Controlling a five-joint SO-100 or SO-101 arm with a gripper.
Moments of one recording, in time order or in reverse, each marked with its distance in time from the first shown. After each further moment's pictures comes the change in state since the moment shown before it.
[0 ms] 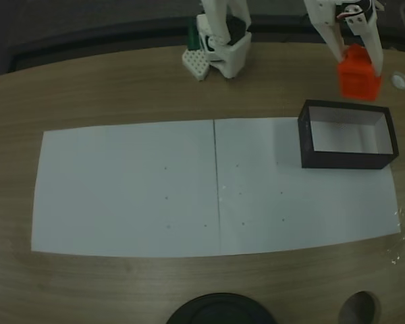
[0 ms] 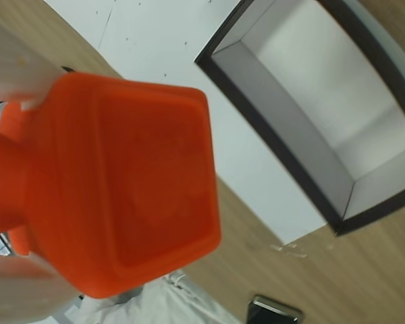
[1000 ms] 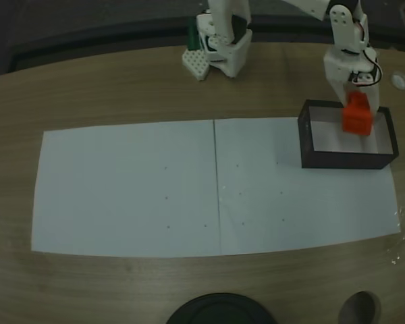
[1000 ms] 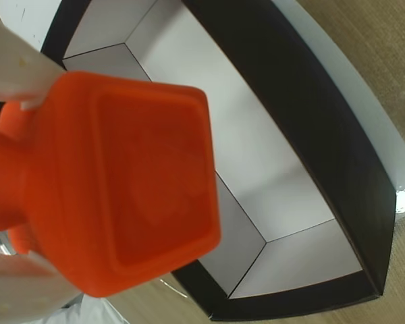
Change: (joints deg) arm -6.2 -7.6 29.8 -32.3 2.0
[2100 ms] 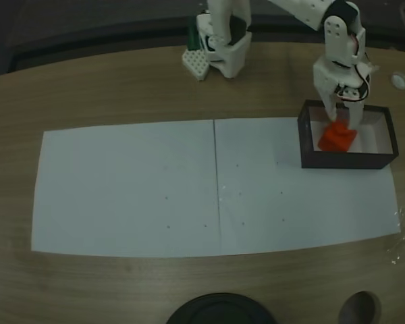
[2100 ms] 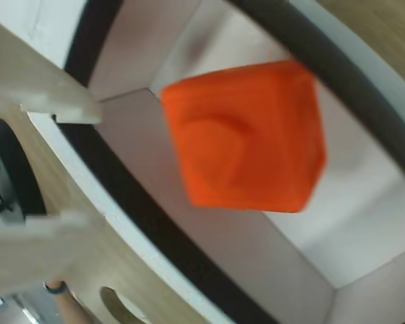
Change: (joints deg) arm 9.6 0.8 -1.9 6.8 2.9
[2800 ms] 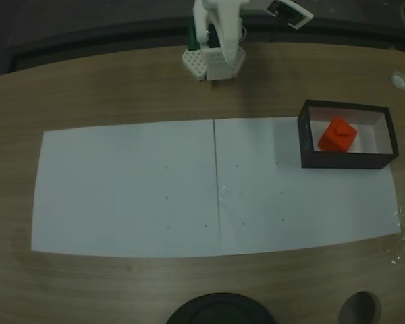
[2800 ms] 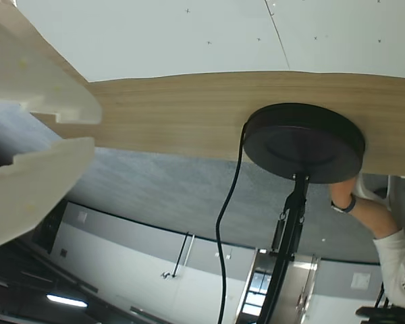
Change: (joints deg) arm 40.7 79.5 26.1 10.4 -1.6
